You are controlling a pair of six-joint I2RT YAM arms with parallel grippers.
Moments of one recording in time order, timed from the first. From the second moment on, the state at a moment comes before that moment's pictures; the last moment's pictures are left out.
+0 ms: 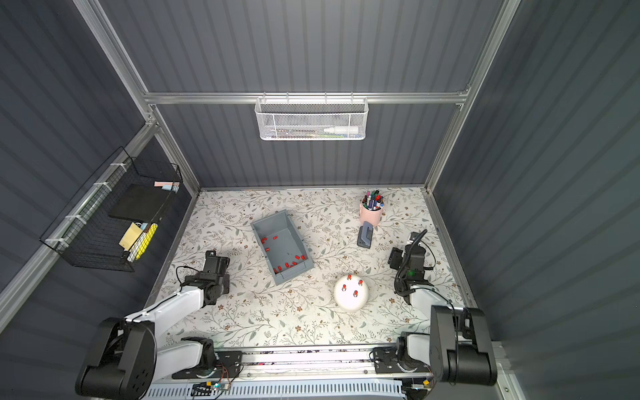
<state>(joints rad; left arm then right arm) -0.11 1.26 0.42 -0.21 -0.55 -0.08 -0.05 1.30 0.35 0.44 0.08 0.15</state>
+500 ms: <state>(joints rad) -0.06 1.45 0.36 0.36 -0.25 -0.02 -0.05 1.52 0.38 0.74 -0.02 0.13</state>
